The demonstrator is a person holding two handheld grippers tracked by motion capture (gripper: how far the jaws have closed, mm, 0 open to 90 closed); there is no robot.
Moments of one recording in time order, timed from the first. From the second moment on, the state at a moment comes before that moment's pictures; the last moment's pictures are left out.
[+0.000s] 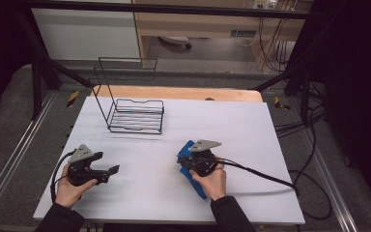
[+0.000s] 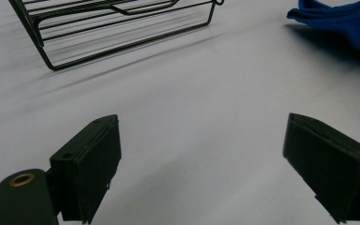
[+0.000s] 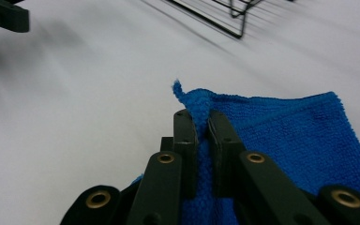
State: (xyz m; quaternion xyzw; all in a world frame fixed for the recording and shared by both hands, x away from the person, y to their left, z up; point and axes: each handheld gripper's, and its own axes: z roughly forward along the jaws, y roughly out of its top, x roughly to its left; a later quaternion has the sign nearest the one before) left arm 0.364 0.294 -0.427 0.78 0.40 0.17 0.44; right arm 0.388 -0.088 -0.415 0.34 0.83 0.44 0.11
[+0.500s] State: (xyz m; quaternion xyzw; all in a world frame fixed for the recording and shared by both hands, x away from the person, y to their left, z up) left arm 0.365 0.296 -0.426 0.78 0.41 0.17 0.44; right arm 0.379 -0.024 -0.429 0.24 0.87 0.43 0.06
